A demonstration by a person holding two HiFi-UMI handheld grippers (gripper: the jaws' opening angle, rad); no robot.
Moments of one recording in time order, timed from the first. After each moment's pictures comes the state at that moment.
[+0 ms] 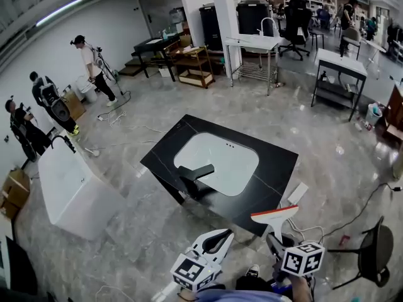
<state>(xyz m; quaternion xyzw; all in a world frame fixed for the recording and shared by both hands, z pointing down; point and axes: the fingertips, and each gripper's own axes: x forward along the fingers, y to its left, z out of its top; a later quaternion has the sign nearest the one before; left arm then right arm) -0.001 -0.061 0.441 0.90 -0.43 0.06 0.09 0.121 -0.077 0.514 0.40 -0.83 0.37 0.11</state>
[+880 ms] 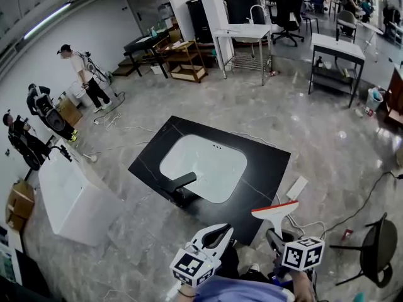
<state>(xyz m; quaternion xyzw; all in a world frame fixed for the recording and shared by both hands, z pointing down) 0.066 -0.138 0.467 0.90 -0.42 0.10 0.09 0.185 -0.144 0.551 0.40 -0.81 0.41 0.10</state>
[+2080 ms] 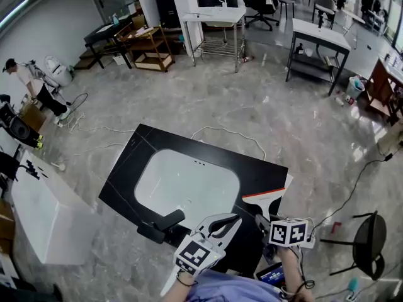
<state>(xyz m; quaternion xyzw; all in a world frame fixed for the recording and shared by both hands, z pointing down) 0.061 -0.334 0.494 0.95 -0.27 0.11 0.10 0.138 -0.351 0.626 0.47 -0.74 0.46 0.15</state>
